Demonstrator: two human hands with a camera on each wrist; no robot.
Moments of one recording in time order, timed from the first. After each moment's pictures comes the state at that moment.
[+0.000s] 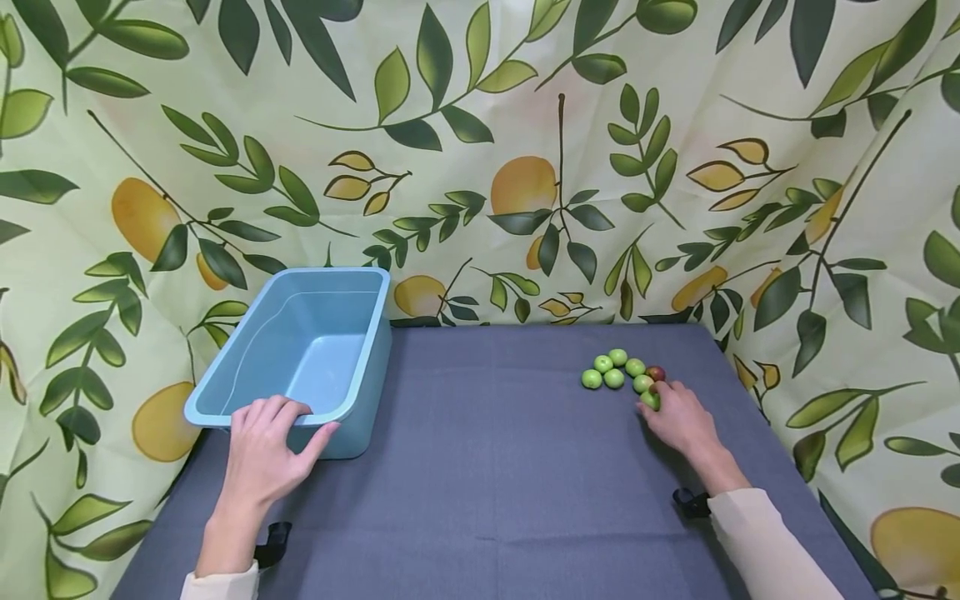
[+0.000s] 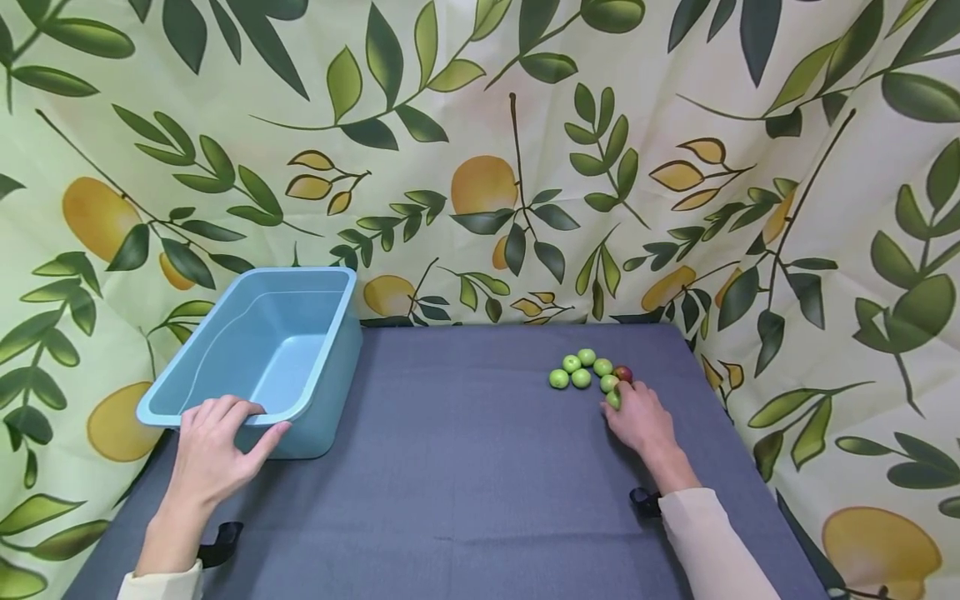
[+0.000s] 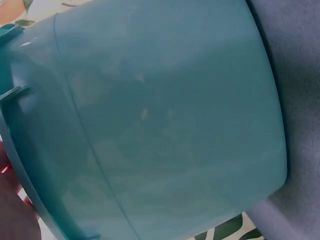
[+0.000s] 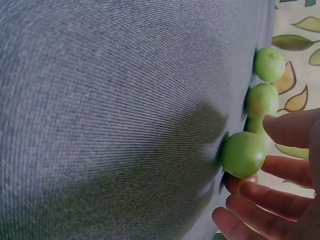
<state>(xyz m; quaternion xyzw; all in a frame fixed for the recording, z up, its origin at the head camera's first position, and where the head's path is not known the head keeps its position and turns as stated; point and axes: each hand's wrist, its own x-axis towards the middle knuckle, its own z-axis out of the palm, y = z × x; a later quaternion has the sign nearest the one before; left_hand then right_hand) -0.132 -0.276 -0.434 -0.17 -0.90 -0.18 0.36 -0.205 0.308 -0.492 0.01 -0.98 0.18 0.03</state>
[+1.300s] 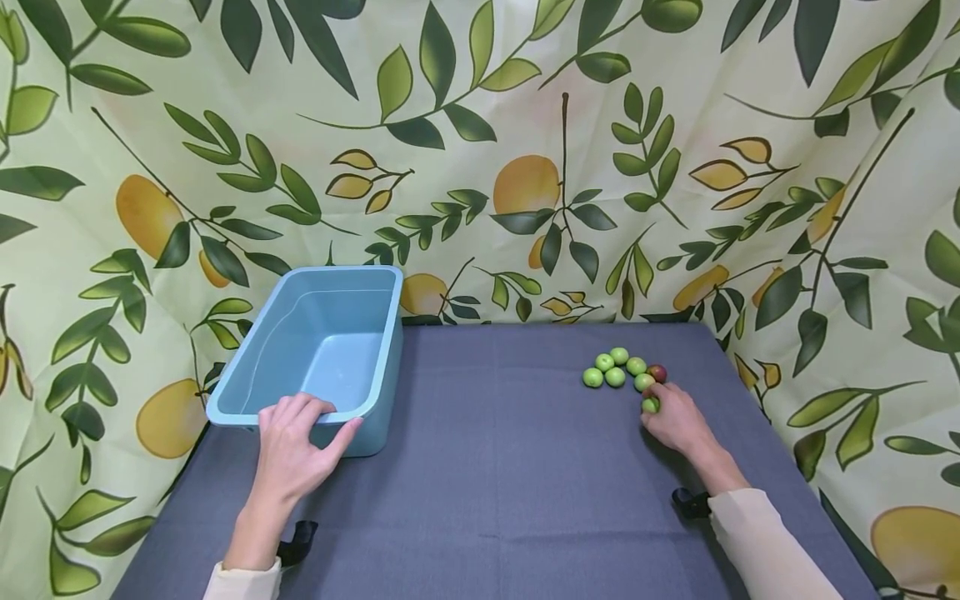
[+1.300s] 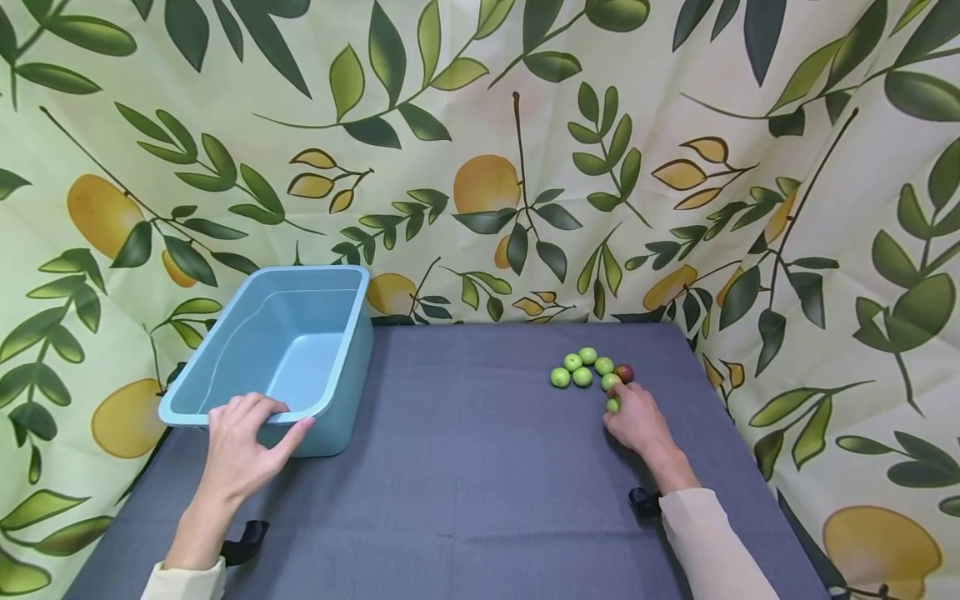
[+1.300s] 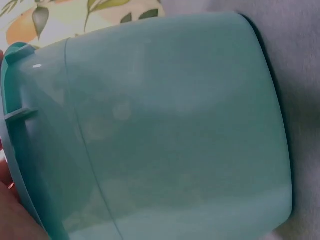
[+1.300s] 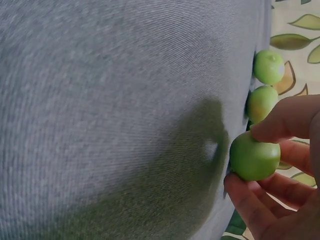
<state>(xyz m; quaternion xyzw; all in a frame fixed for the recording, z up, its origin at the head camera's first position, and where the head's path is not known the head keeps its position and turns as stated) -0.135 -0.247 -0.435 -0.18 -0.87 -0.26 0.38 -0.208 0.308 -0.500 0.05 -0.97 0.23 0.05</state>
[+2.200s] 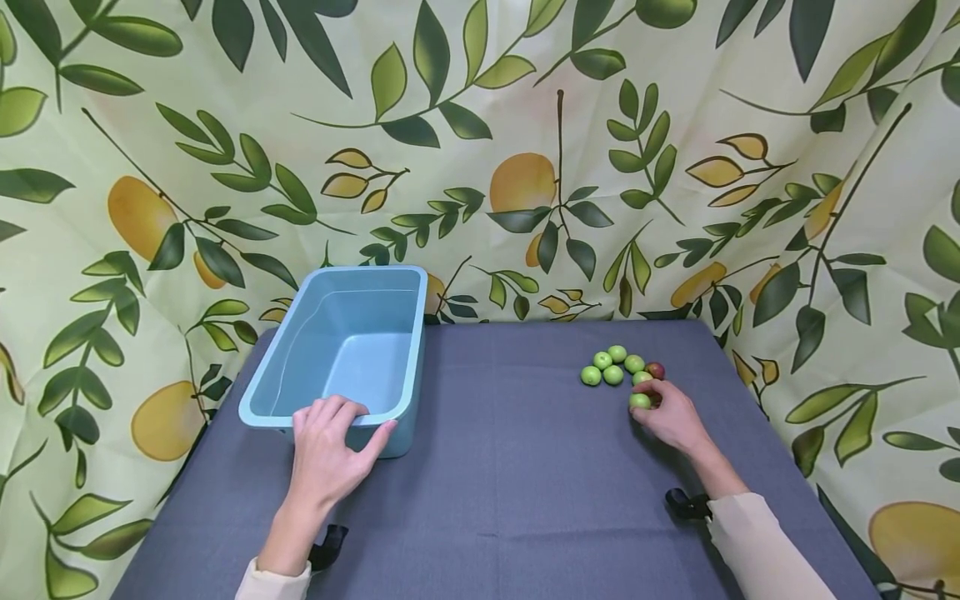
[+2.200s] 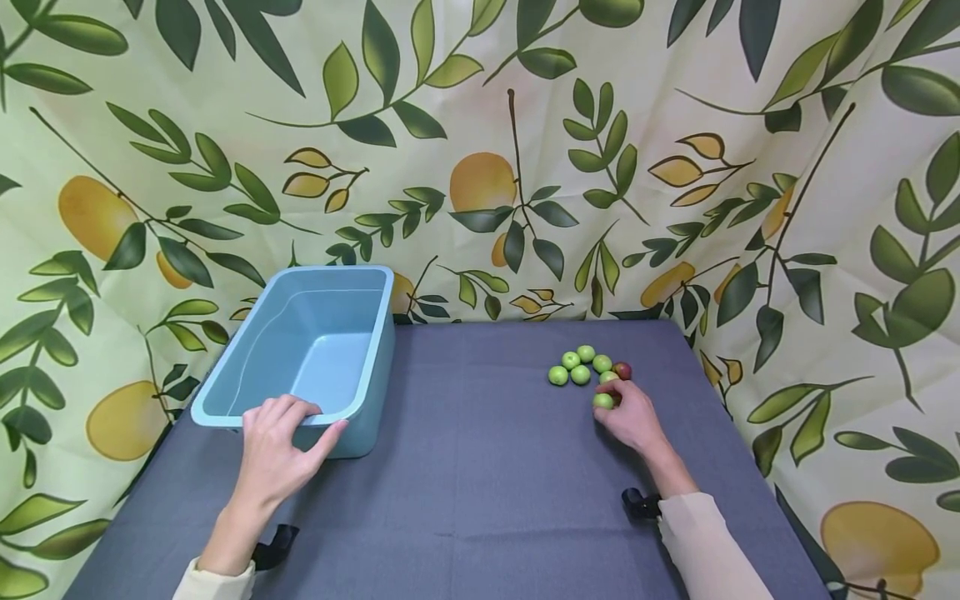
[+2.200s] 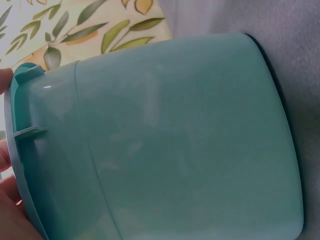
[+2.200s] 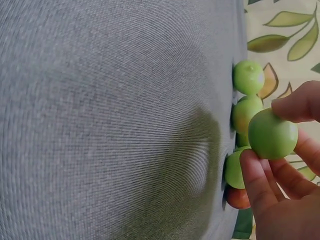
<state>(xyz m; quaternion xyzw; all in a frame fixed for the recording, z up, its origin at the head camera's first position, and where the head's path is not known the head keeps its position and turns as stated) -0.134 -0.201 -0.439 -0.19 -0.86 -0.26 0.39 -0.201 0.301 -0.496 0.01 -0.93 0.35 0.05</state>
